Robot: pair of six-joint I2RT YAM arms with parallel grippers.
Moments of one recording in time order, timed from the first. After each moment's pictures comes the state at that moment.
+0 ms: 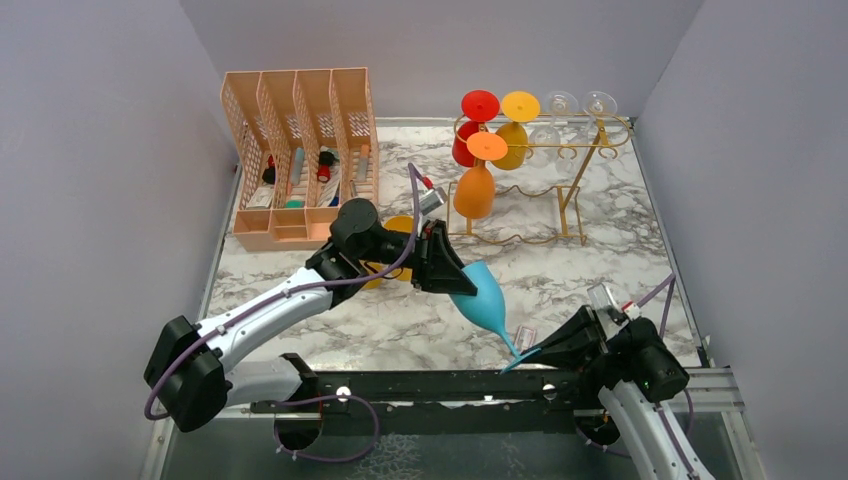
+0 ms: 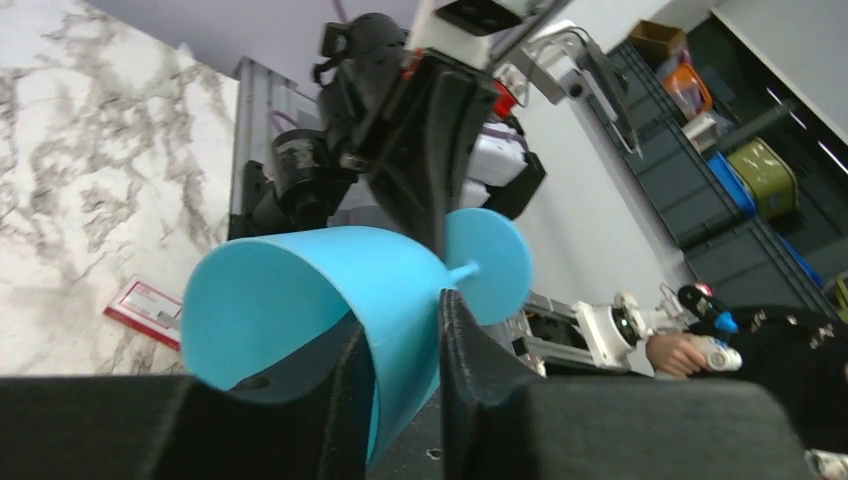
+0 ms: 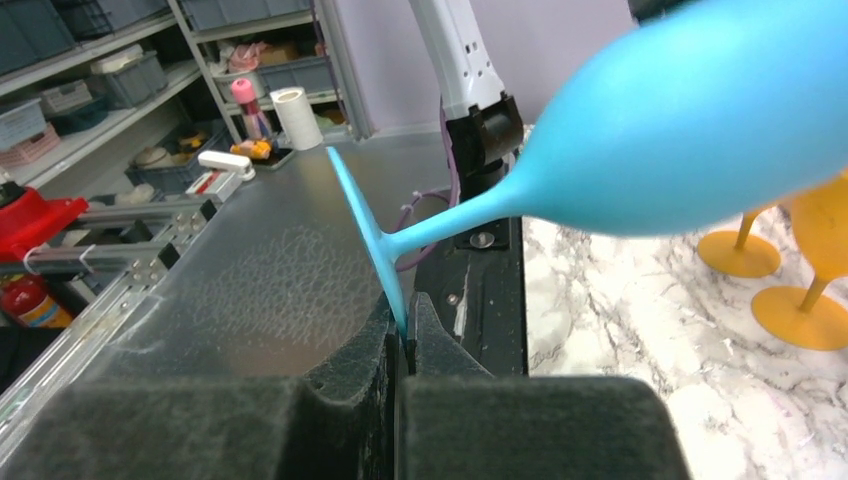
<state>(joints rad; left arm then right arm) -0.79 1.19 0.83 0.47 1.00 -0.83 0.16 0.28 0.08 1.44 -1.36 1.39</state>
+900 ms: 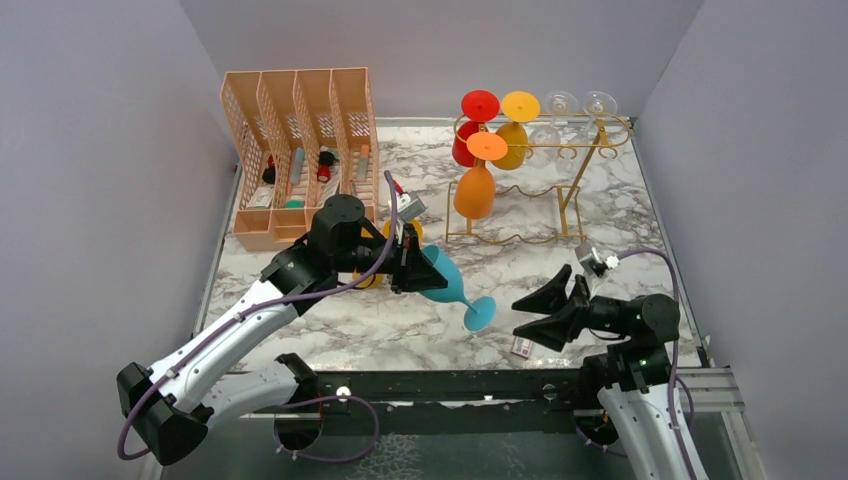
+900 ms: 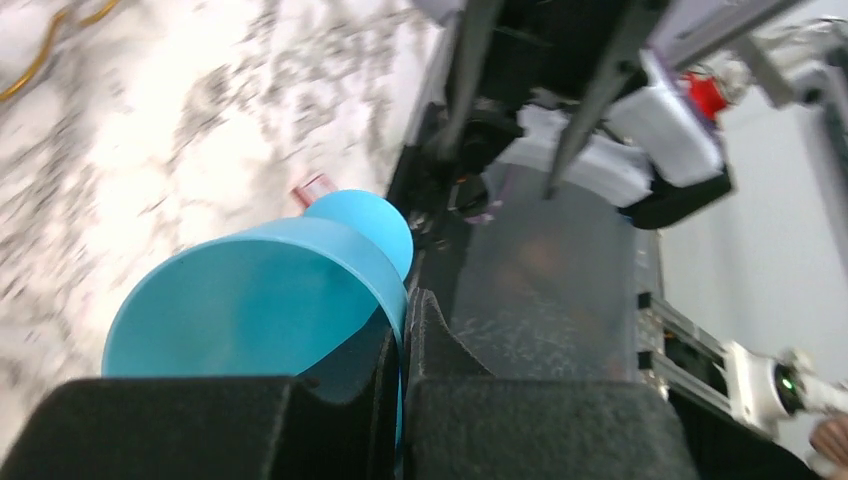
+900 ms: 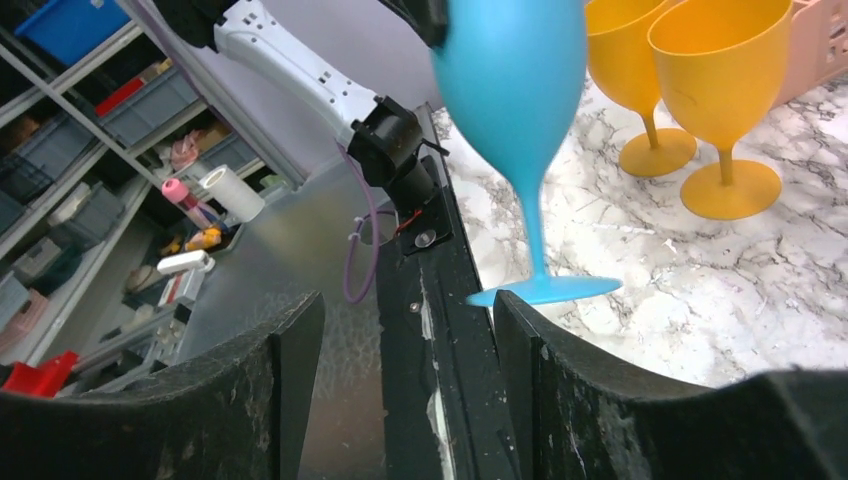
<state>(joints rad) -0.74 0.99 0.95 -0.23 0.79 -0.43 0.16 0.21 0.28 0.22 -1.23 0.75</state>
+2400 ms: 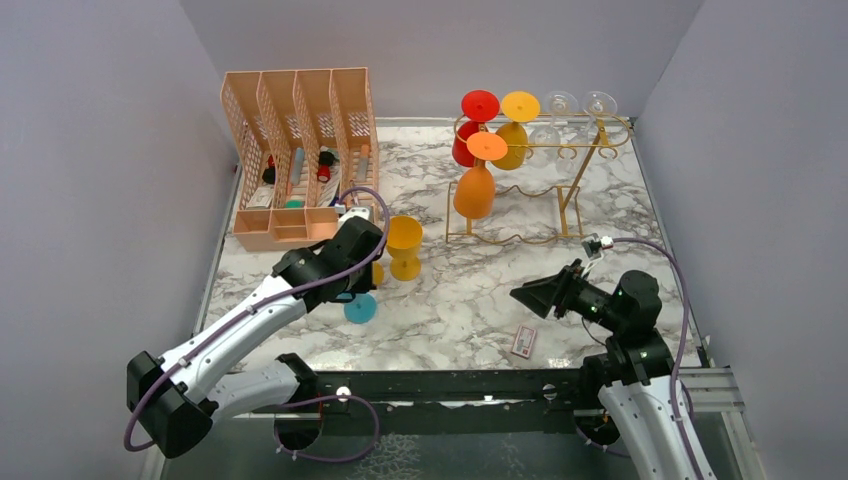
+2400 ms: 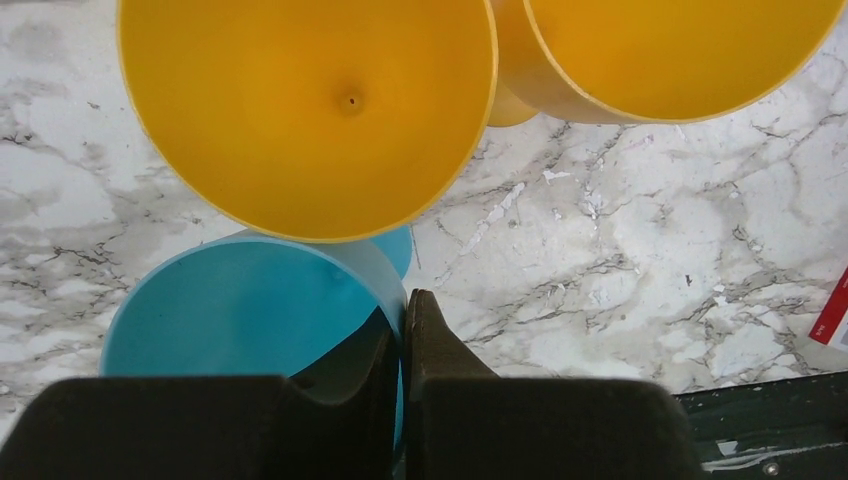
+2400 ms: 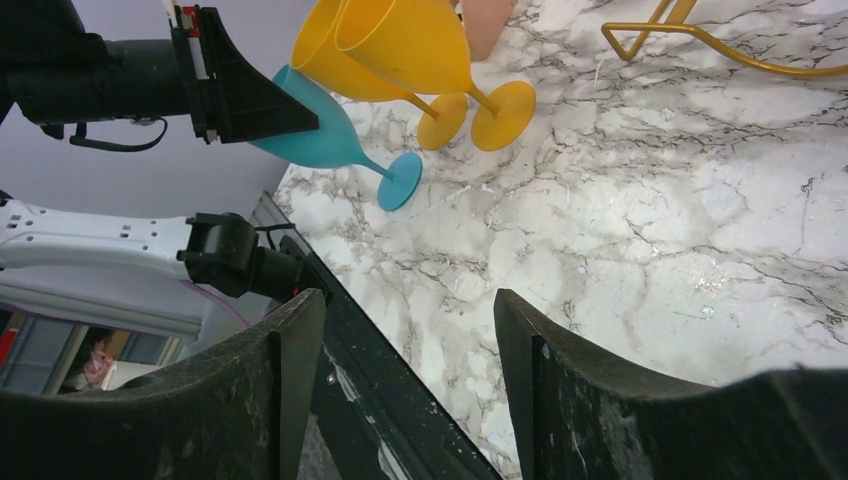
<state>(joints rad) -0.74 1.03 0.92 -0.86 -0.29 -0.61 0.16 0.28 0.34 -0.25 -0.74 0.63</state>
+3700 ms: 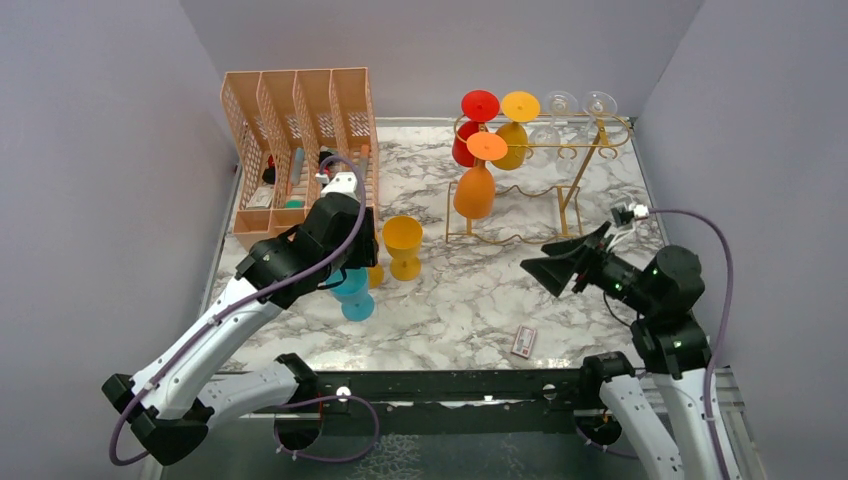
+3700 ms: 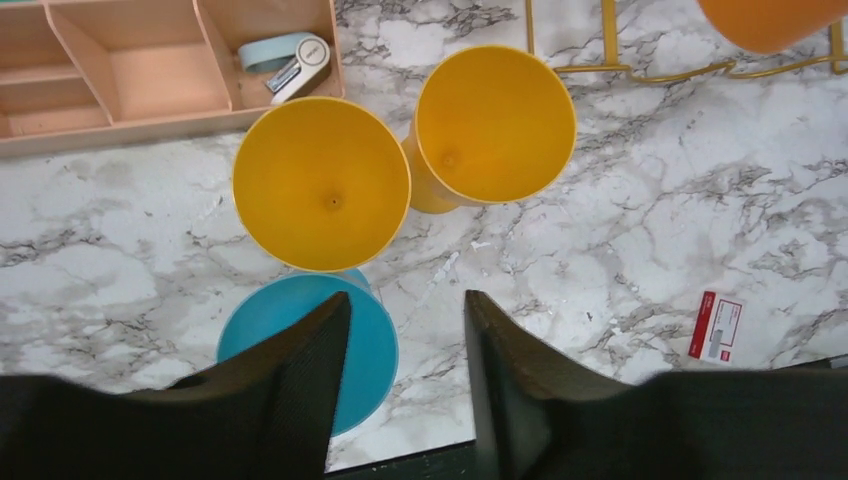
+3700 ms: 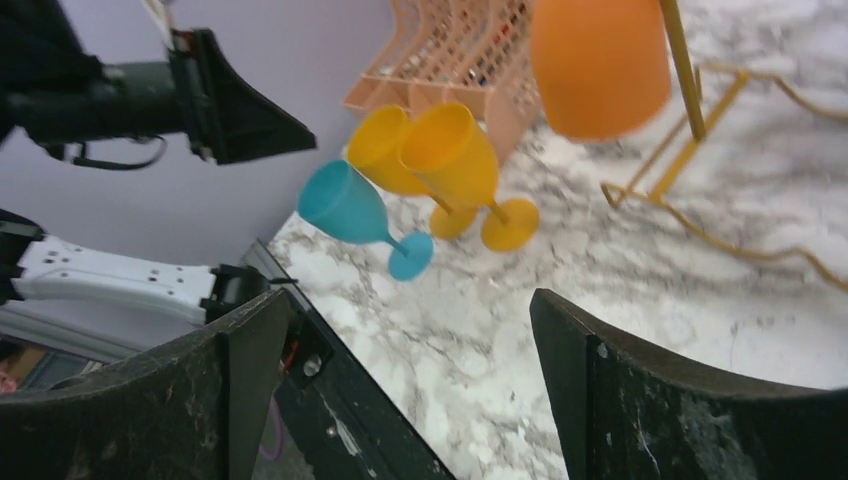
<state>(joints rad) -0.74 0.99 1.16 -0.91 -0.32 -0.54 0.16 0.37 0.64 -0.34 -0.68 0.54</state>
